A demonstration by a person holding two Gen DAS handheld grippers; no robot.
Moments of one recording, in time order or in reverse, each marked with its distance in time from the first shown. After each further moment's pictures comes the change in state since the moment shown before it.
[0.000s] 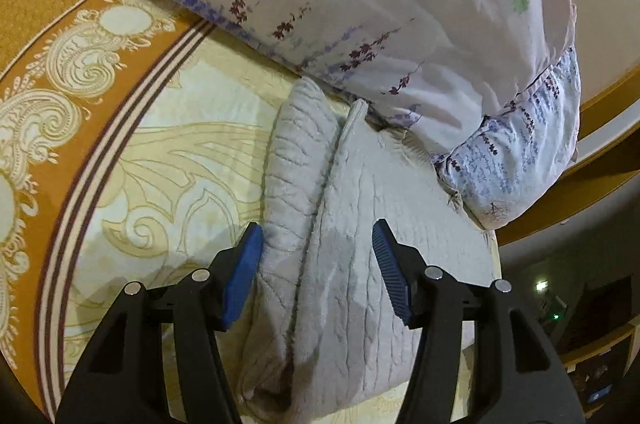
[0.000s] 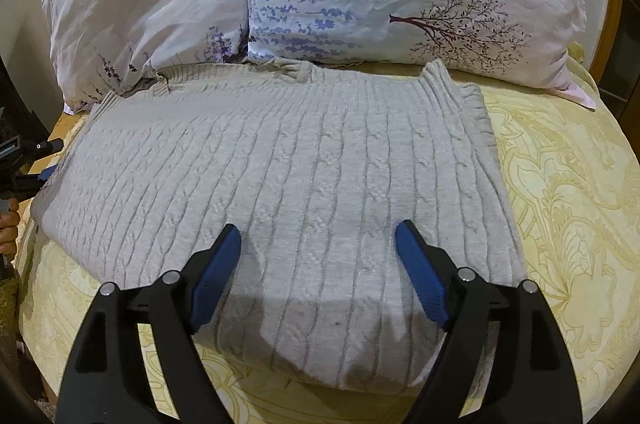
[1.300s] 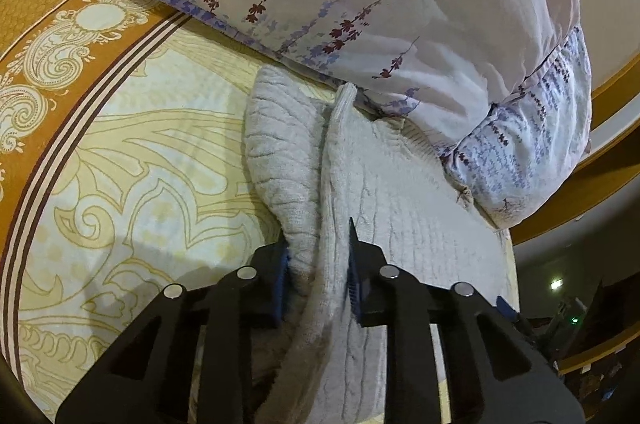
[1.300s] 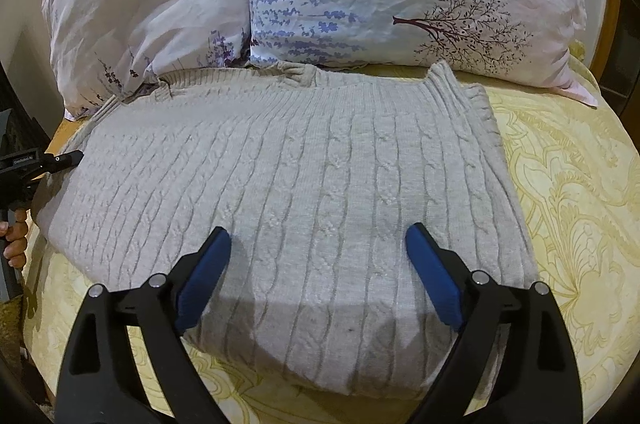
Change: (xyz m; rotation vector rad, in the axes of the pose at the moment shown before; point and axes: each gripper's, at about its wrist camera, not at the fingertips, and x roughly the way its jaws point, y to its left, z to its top) left arm 0.019 -0.023 -0.009 0.023 -0.024 0.038; right arm 0.005 0.003 0.001 0.017 -0.016 0.004
